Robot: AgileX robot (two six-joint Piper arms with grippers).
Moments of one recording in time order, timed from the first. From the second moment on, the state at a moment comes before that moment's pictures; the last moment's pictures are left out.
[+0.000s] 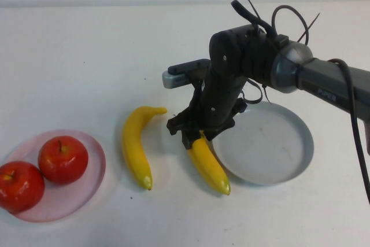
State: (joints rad) right arm 0.65 2.18 -1.84 0.16 1.07 0.10; left arm -0.05 -0.01 0.03 -0.01 0.37 0.01
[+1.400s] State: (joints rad) right arm 0.63 2.23 -2.13 0.04 1.23 0.13; left arm -0.05 -0.01 0.03 -0.01 0.37 0.01
